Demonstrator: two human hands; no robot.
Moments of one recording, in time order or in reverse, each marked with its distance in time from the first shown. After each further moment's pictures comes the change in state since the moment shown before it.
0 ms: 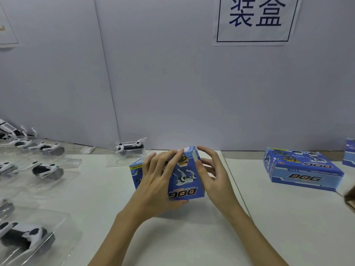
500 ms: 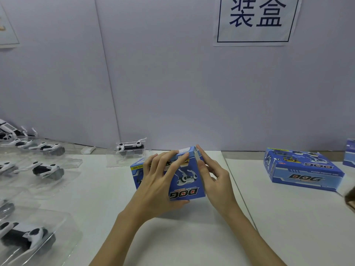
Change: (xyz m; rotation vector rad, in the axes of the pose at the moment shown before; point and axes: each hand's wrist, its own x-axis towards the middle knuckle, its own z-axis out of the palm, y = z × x) left_hand -0.002 -0.002 0.004 0.047 -0.019 -0.027; right_hand -0.002 0.006 0.002 0.019 -0.003 -0.003
